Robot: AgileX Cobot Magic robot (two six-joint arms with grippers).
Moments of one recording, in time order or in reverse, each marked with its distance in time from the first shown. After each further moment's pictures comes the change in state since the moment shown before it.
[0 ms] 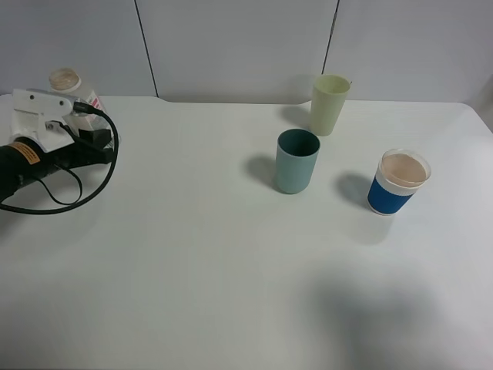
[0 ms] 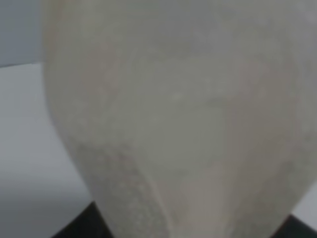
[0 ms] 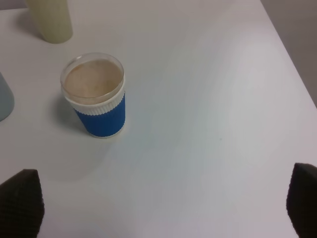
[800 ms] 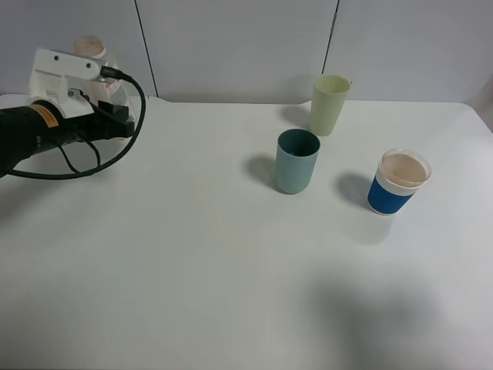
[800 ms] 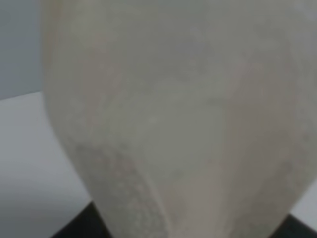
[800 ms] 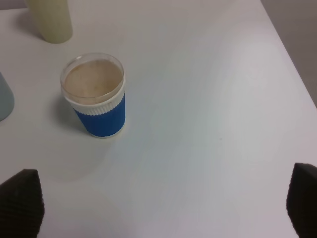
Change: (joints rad) left arm -0.164 -0.177 -0.092 -0.144 0.335 0.043; right arm 0.000 0.000 0.000 0.000 0.000 0.000
